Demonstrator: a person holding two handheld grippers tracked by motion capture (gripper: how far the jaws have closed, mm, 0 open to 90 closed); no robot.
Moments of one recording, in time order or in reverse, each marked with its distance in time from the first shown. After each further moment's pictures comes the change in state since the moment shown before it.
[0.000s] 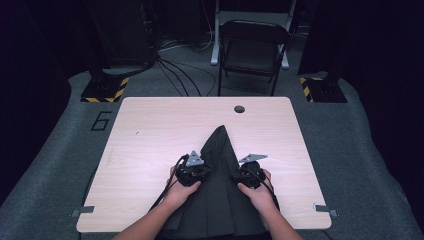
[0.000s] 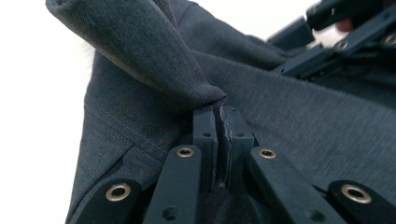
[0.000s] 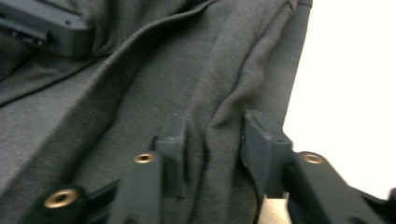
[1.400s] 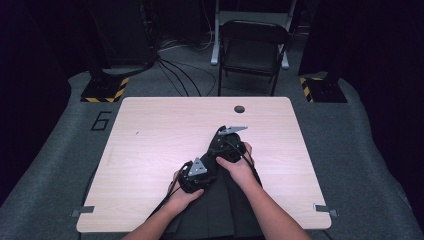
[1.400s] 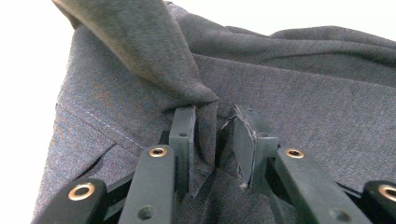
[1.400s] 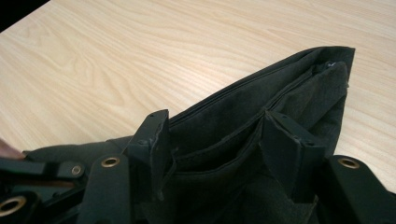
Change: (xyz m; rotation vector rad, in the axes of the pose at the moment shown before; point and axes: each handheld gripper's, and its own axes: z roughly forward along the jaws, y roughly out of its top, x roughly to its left) left arm -0.012 -0.011 0.004 -0.043 -0.024 0.073; right arm 0.035 0.103 0.002 -0.062 -0.005 -0.030
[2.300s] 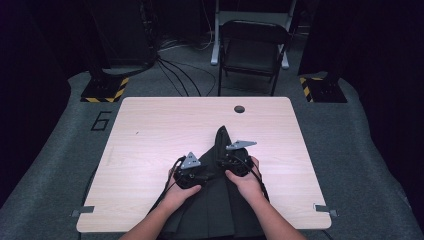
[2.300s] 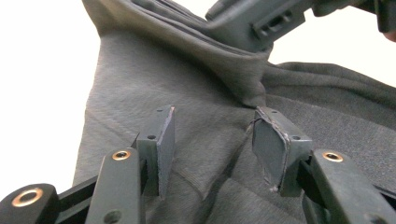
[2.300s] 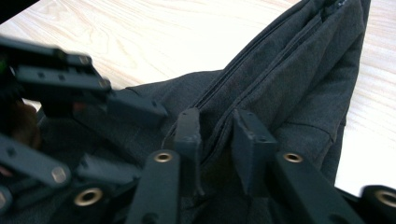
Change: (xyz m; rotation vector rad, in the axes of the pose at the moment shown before) left arm 0.017 0.007 -0.016 -0.049 -0.016 -0.118; right arm -0.002 -0.047 -0.012 -0.028 0.054 0.014
